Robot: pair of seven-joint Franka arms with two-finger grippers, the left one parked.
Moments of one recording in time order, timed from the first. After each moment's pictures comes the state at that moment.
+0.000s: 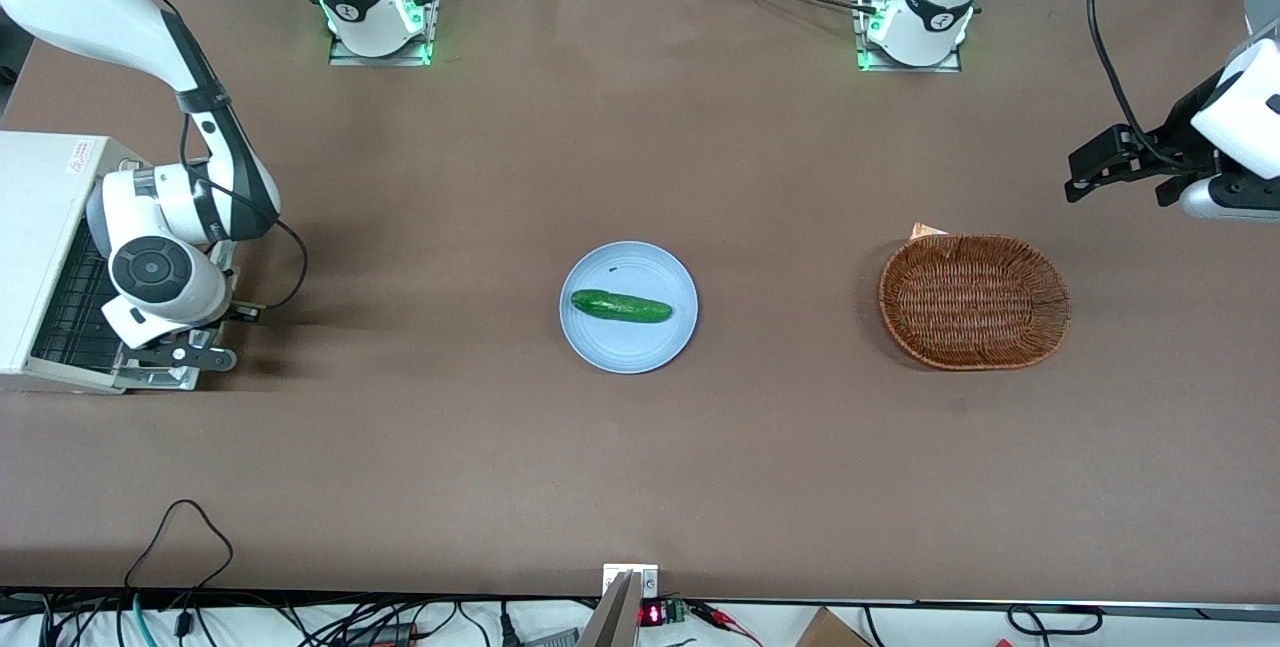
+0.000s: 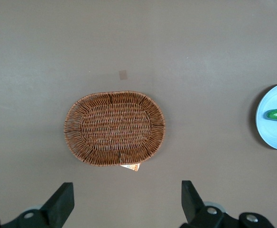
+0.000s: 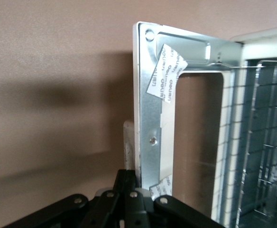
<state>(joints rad) -0.20 0.54 0.15 -1.84 -0.63 2.19 0.46</state>
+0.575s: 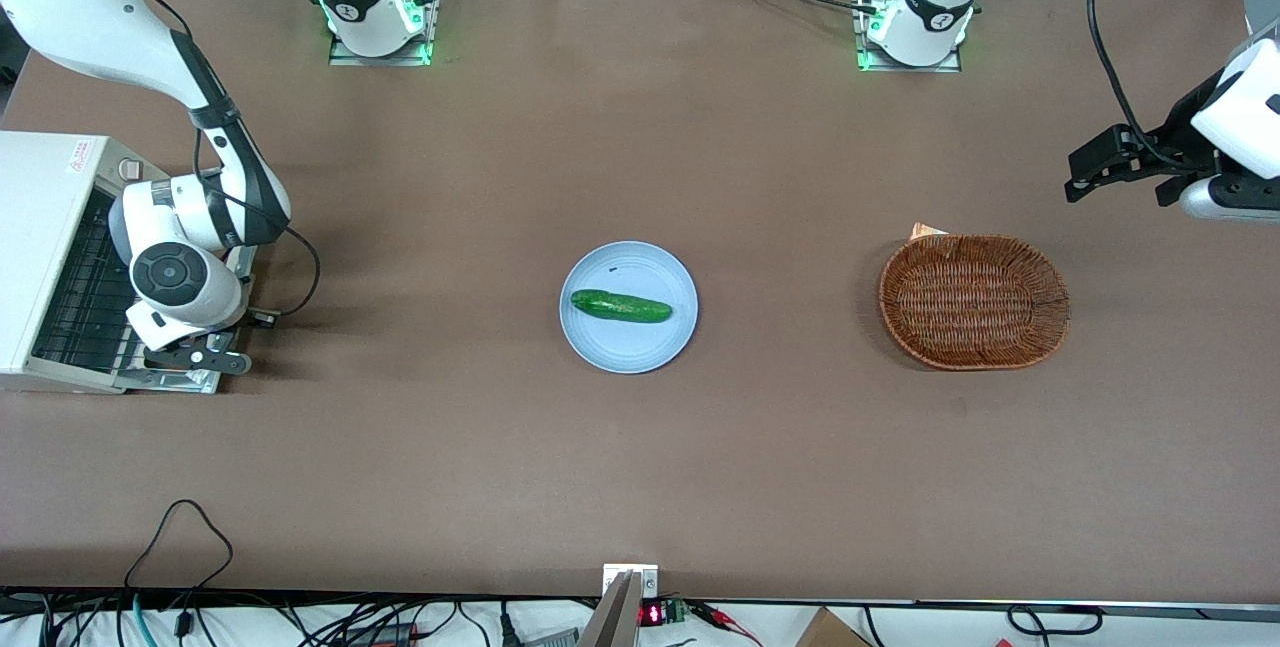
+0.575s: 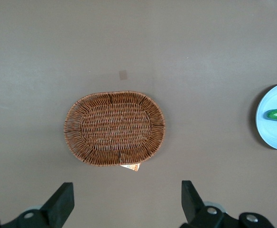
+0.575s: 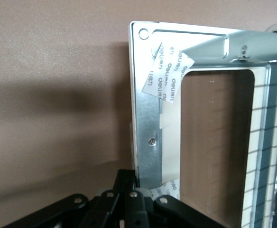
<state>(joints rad) -0.21 0.58 0.14 -1.86 -0.64 2.28 0.50</state>
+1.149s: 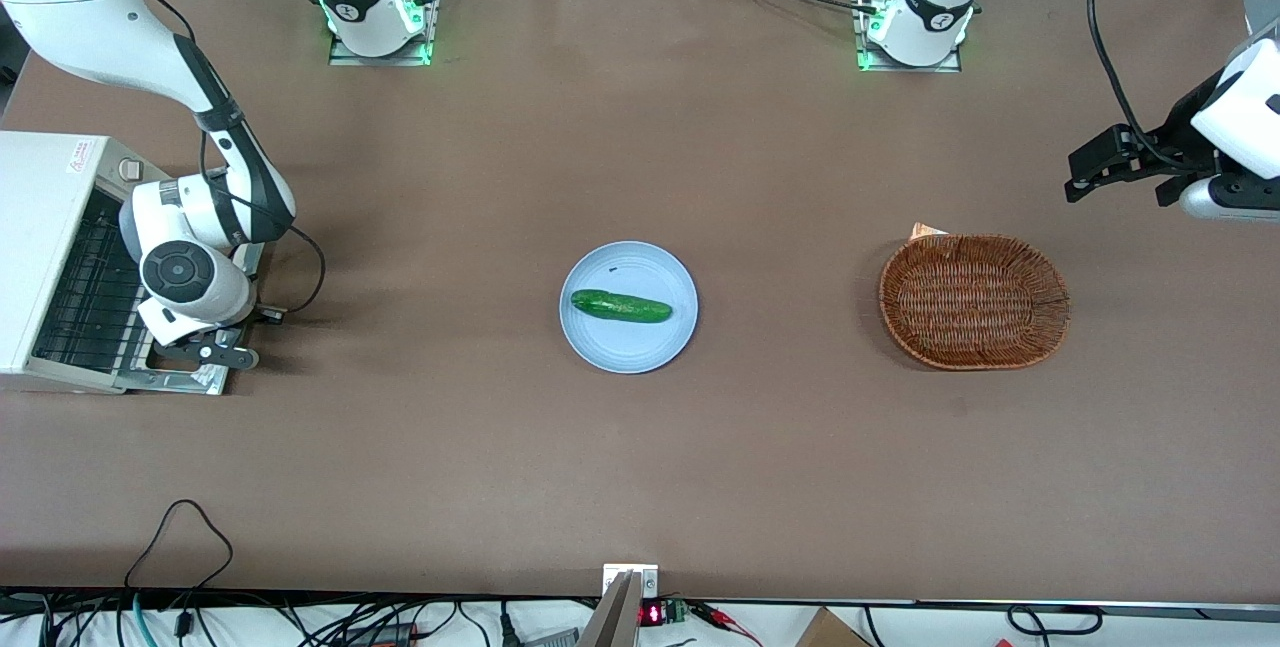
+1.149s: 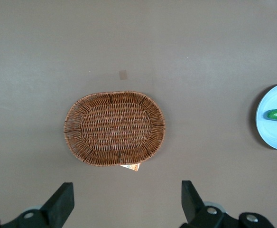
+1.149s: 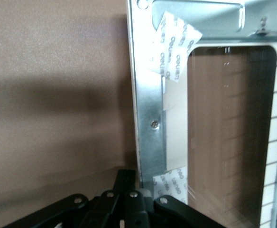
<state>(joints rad) -0.22 0.59 0.15 -1.90 -0.63 2.31 0.54</state>
